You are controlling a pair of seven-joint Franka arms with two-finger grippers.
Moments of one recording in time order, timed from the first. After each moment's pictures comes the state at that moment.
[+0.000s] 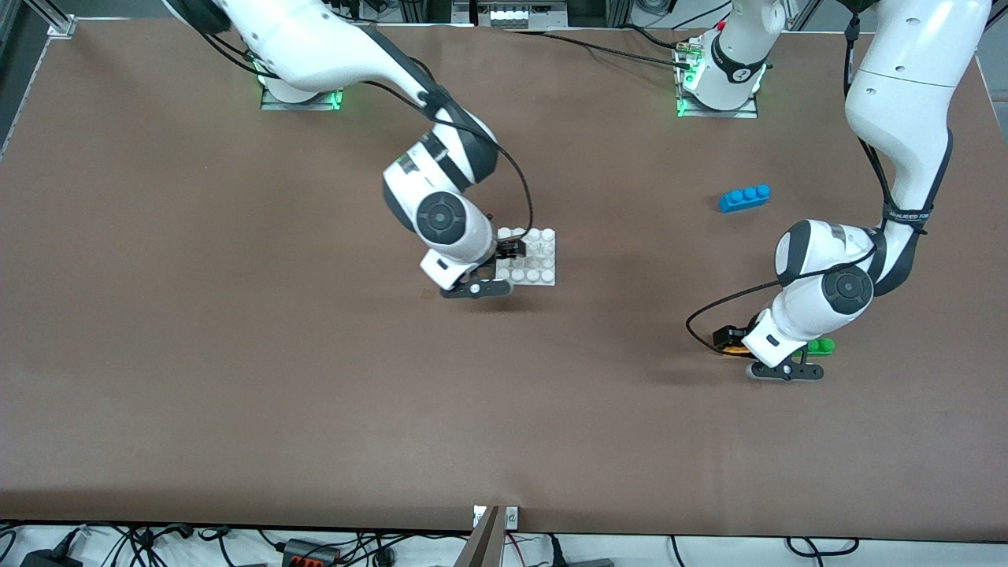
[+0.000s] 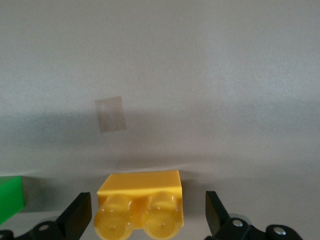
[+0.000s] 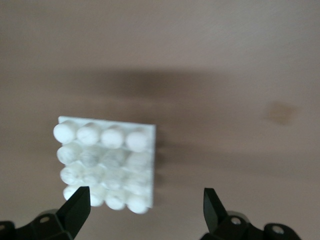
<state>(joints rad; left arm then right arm) 0.15 0.65 -0.22 -1.81 0.20 2.48 -0.16 0.50 0.71 0.24 -1.40 0.05 2.02 0.62</state>
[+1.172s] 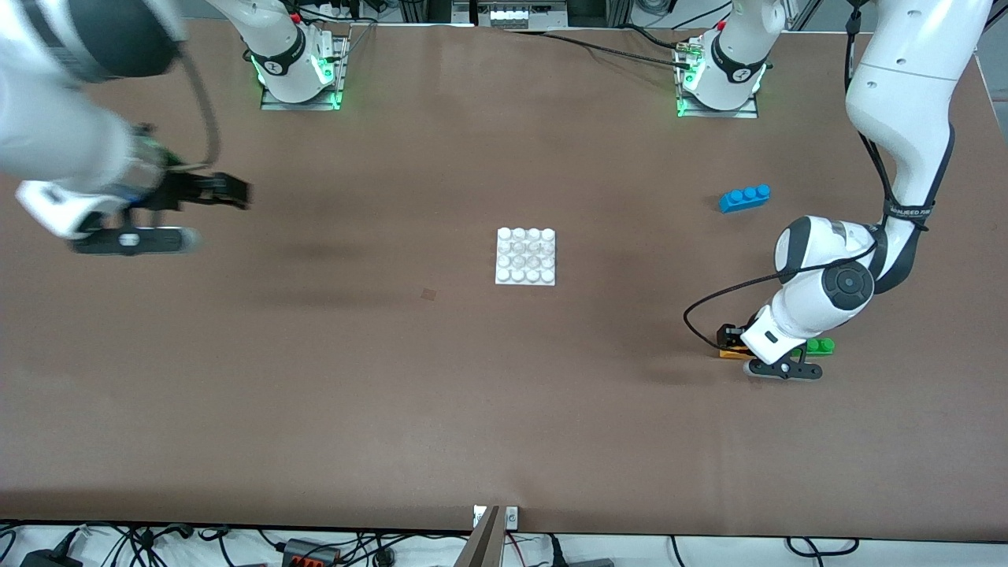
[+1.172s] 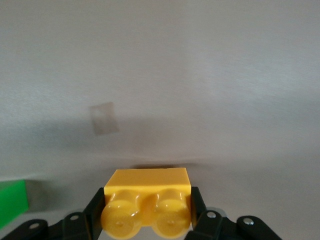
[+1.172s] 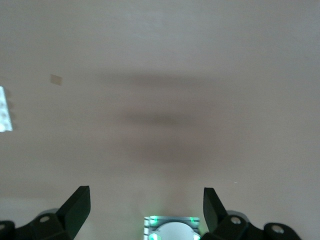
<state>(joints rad) 0.15 0.61 -0.26 -1.81 0.20 2.42 -0.12 -0.04 0.21 0.22 -1.41 -0.04 1.37 0.12</state>
